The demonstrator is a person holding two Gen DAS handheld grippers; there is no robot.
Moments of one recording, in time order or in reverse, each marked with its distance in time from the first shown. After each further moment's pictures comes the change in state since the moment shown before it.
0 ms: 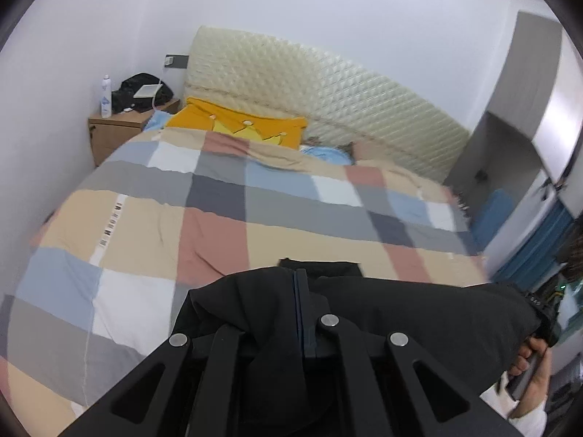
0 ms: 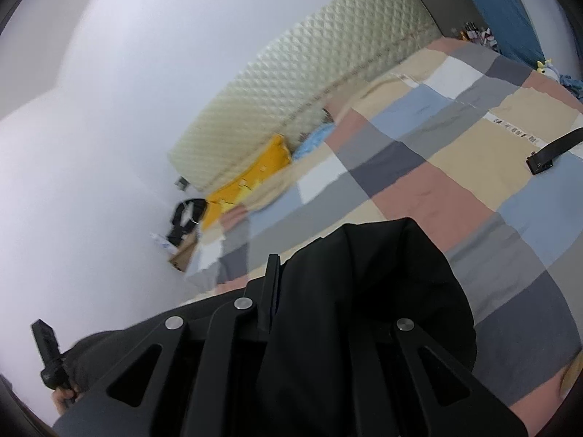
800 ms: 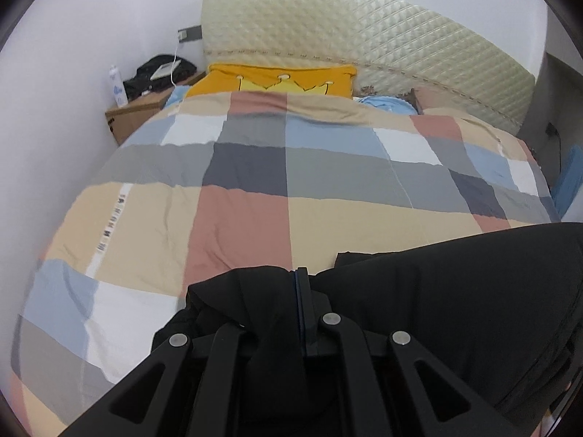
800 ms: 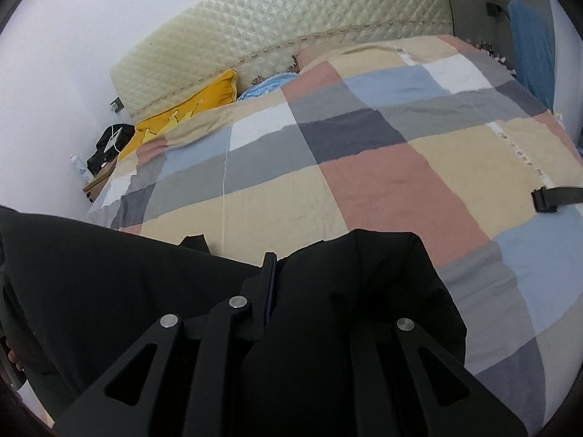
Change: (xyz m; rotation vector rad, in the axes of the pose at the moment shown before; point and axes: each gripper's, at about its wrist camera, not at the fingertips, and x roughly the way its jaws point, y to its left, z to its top) left arm 0.195 -0.006 -0.002 0.063 0.122 0.250; right arm 0.148 -0.040 -0.018 -0.244 0.160 -0.279
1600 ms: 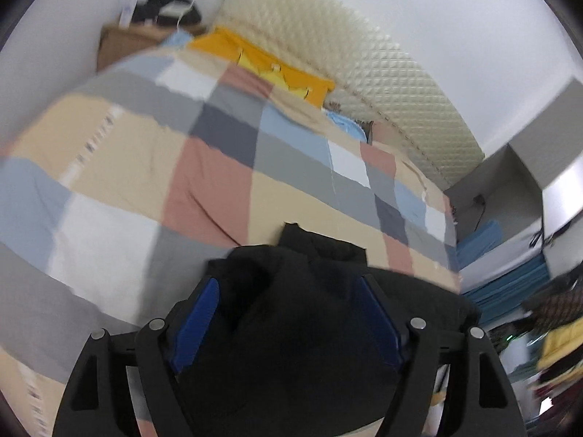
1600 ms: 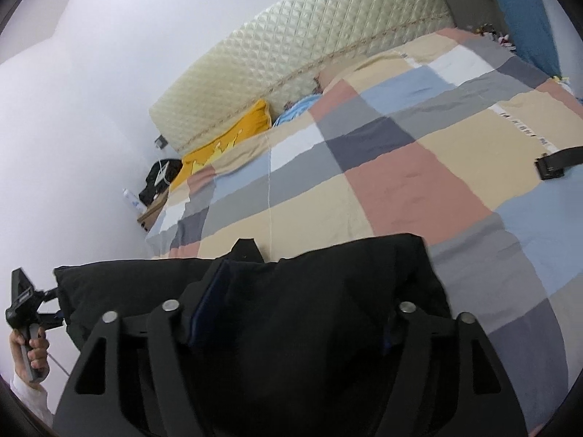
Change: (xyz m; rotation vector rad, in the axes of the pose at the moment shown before) left arm -0.109 0.113 -0.036 -0.271 0.059 -0.385; right arm -0.081 -0.030 -0.029 0.109 -0.106 0.213
